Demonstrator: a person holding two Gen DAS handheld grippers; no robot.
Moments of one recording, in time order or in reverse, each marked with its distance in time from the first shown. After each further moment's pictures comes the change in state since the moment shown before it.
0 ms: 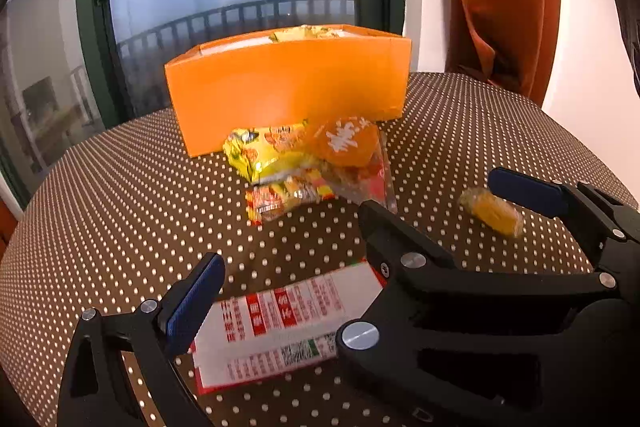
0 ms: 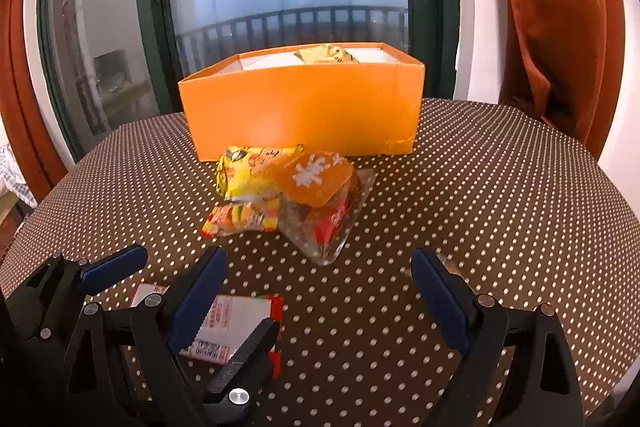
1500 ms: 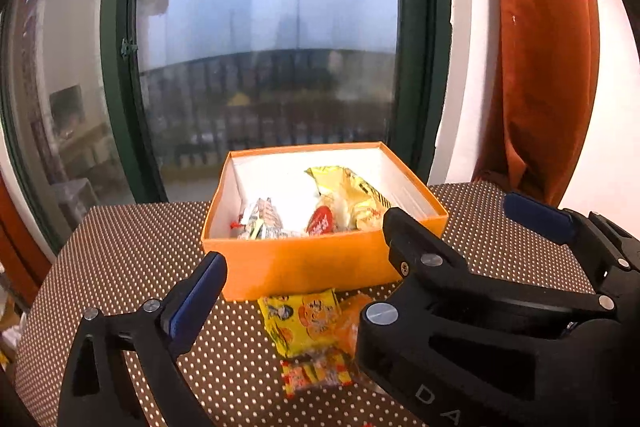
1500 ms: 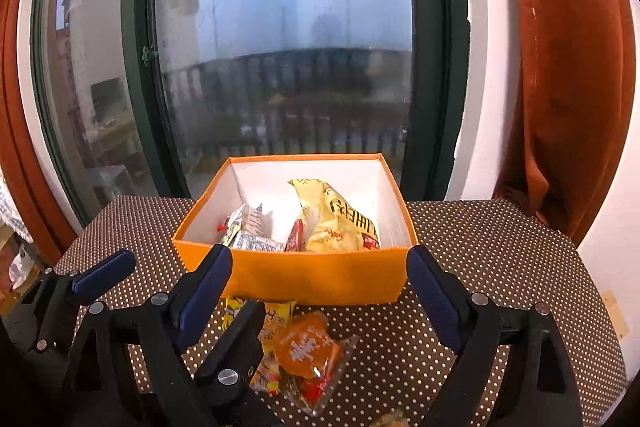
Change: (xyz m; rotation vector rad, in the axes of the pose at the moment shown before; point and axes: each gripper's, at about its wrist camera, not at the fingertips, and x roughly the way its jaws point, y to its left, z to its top) left arm -0.039 0.023 0.163 -0.115 -0.158 0.071; right arm -0.025 -0.005 0.167 -0.027 -0.108 -0.032
